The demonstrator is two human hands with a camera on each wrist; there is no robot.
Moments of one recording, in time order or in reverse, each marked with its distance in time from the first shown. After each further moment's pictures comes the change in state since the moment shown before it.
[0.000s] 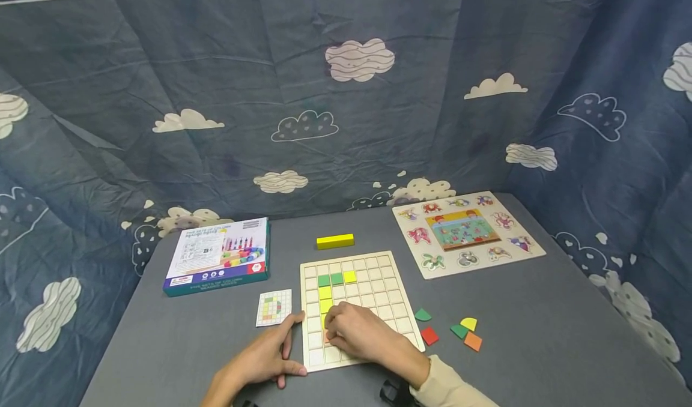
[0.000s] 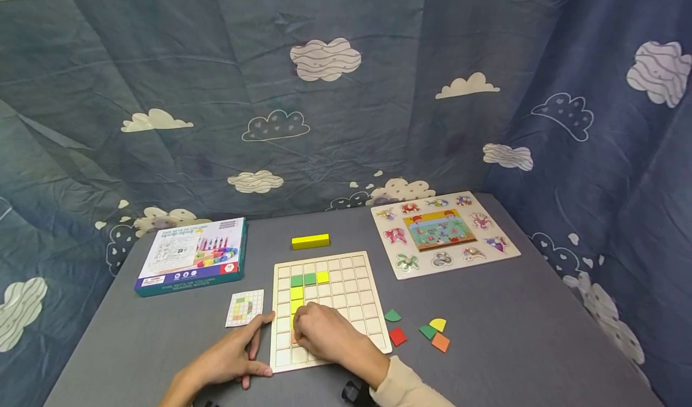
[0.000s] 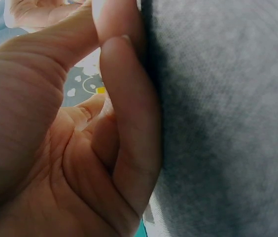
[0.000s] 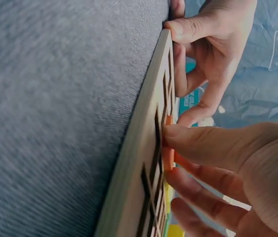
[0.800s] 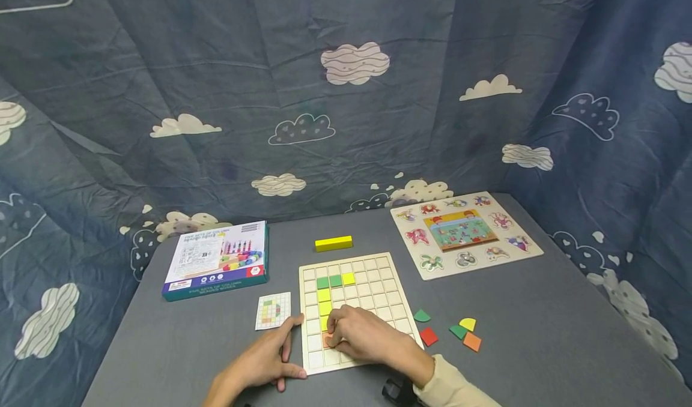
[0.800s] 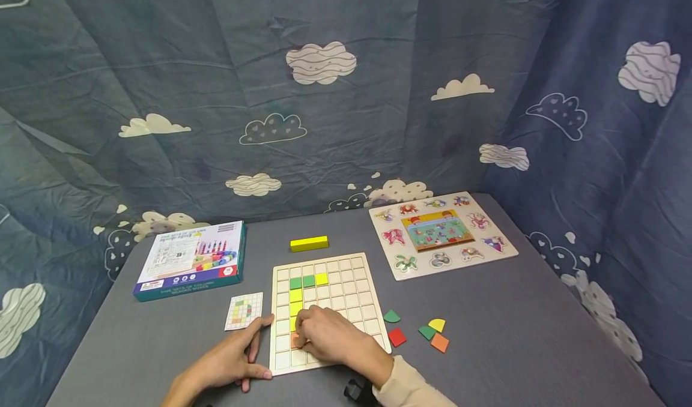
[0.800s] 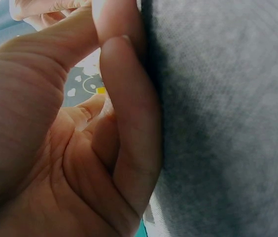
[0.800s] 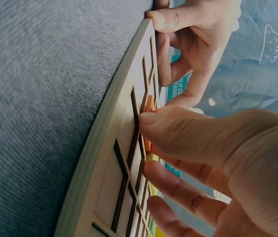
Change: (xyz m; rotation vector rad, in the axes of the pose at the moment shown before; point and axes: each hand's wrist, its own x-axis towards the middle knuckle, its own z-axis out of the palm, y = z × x) left_hand 0.001 -0.002 0.000 -0.008 0.000 0.004; right_hand -0.006 0.006 -0.008 0.020 -0.077 -0.092
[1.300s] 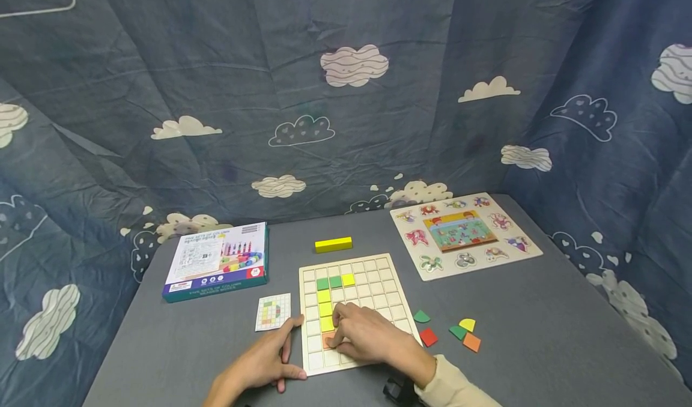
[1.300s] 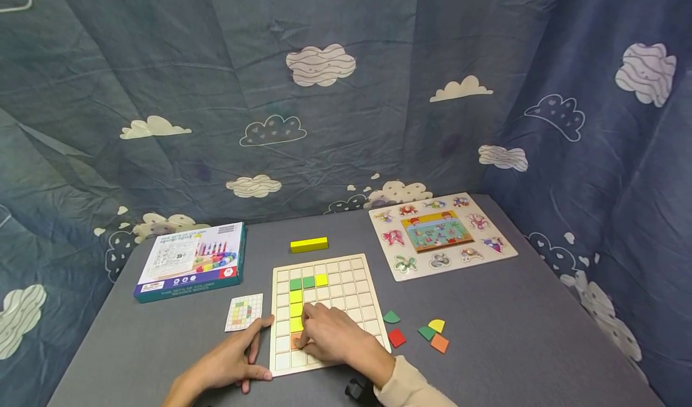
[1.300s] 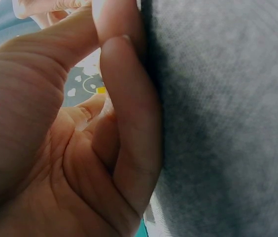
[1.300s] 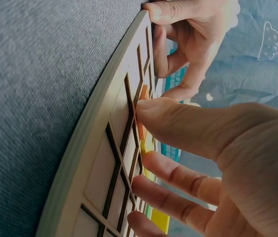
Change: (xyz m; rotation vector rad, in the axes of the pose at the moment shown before) left_hand 0.000 -0.001 0.000 0.002 0.001 0.007; right_hand -0.004 -0.002 -0.006 0.029 -0.045 0.132
